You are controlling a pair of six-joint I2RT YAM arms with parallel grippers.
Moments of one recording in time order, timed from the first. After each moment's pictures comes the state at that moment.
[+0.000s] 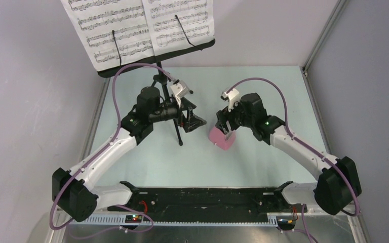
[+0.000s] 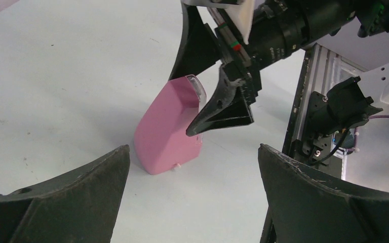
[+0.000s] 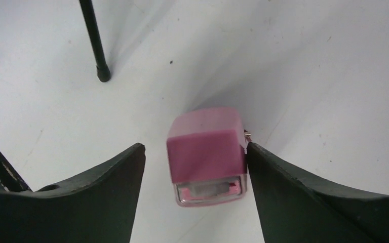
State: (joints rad) left arm -0.55 1.18 1.01 -0.08 0.63 -0.07; right arm 0.57 1.32 1.00 -0.26 -0.23 -0.07
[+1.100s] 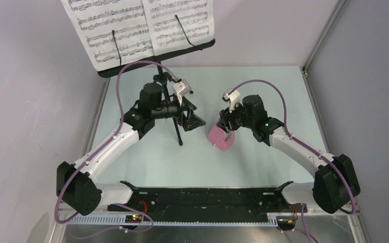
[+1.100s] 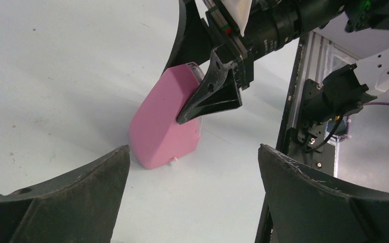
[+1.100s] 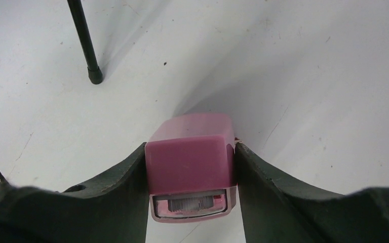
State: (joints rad) left arm -0.51 1.26 1.06 -0.15 0.71 -0.04; right arm 0.55 1.30 0.90 -0.12 -0.27 -0.07
